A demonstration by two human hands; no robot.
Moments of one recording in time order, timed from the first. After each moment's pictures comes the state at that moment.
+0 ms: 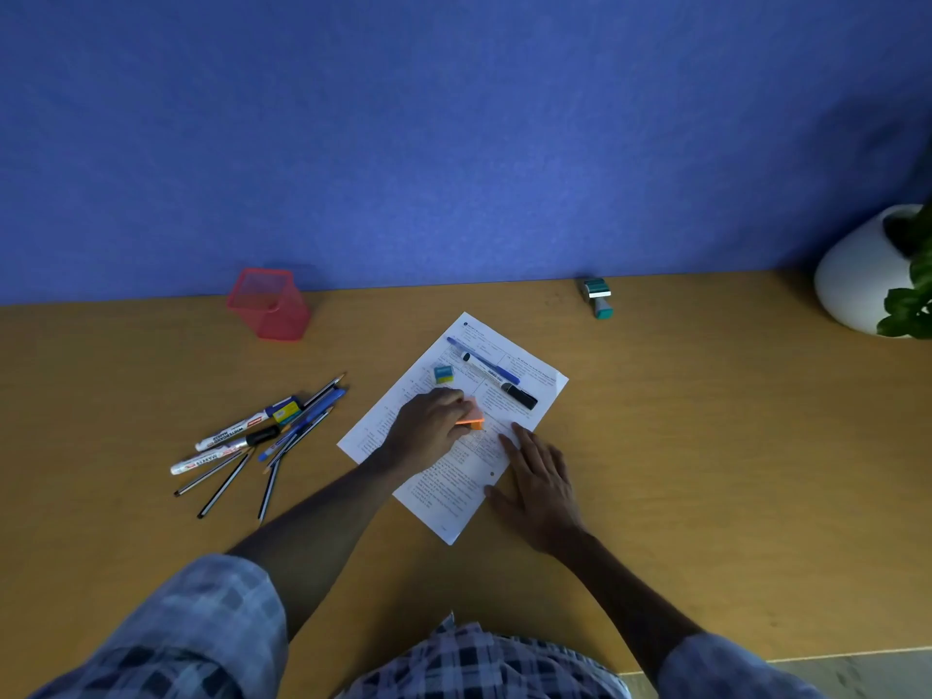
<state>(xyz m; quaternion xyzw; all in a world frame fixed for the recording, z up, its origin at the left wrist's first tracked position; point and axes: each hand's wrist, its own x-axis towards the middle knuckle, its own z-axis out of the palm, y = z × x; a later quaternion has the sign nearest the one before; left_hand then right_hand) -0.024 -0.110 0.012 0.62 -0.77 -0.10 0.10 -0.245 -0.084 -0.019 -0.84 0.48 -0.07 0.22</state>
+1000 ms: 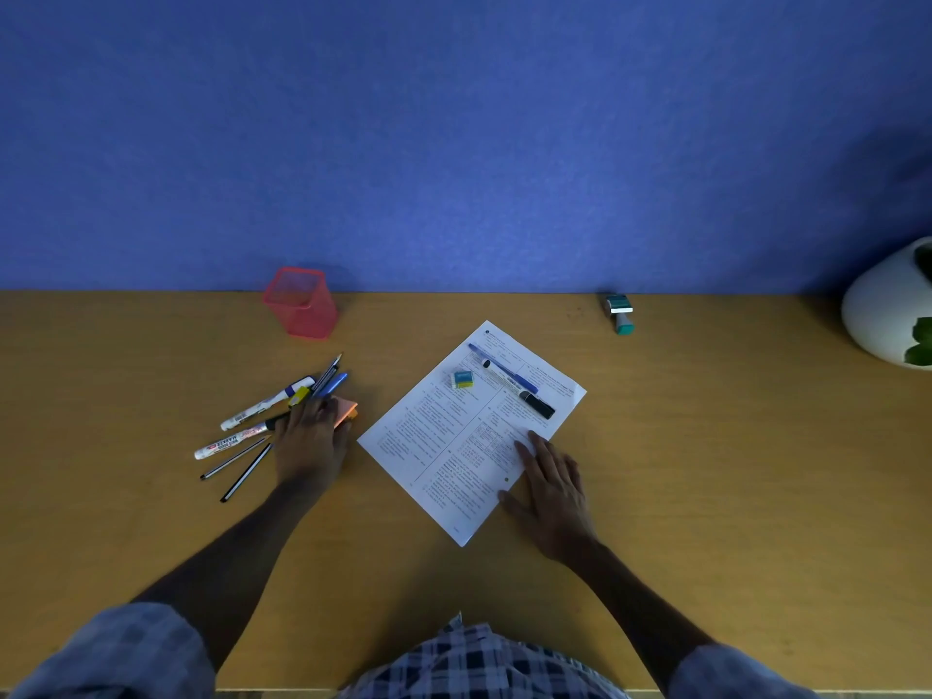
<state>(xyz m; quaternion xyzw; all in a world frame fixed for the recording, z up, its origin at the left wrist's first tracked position) 0.092 -0.023 0.015 0.85 -0.53 -0.02 0.06 -0.245 -0.084 -0.014 -0.85 0.48 -0.05 0.21</state>
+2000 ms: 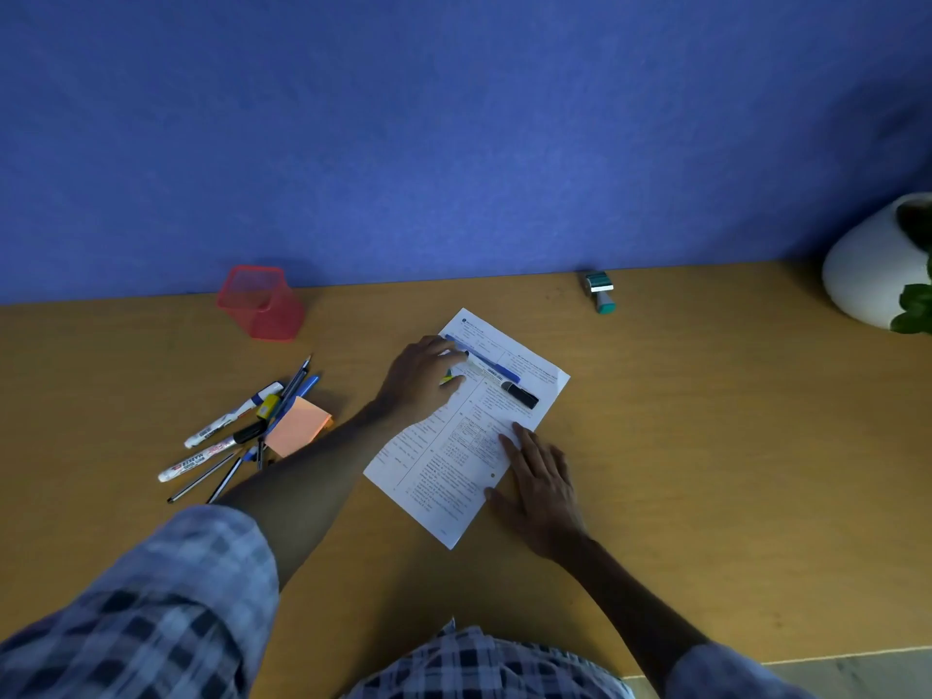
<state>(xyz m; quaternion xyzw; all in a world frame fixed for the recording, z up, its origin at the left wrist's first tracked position) -0.003 -0.161 0.038 0.63 -0.76 -0.08 0.15 -0.245 -0.084 -0.017 -0.84 0.49 -0.05 0.22</state>
